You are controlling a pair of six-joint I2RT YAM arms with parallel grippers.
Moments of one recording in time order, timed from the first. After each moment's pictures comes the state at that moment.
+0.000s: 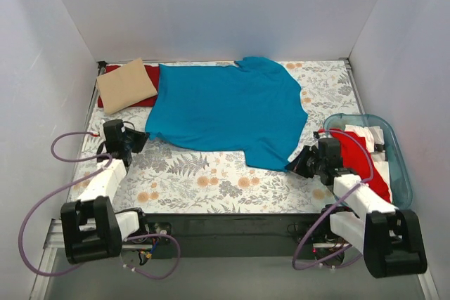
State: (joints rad) left arm 0.16 1.18 0.52 0.01 0.11 -1.04; right arm 0.13 1.05 0.30 -0.07 -0.36 0.59
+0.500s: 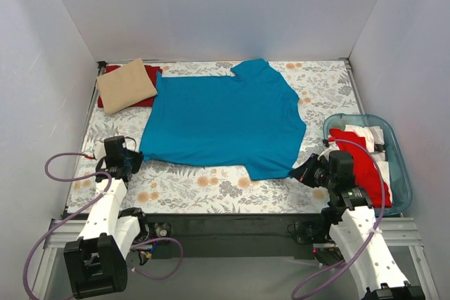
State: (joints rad) left arm 0.16 0.87 0.43 -0.34 -0.09 -1.07; right arm 0.13 0.48 0.28 -0.47 -0.38 0.61
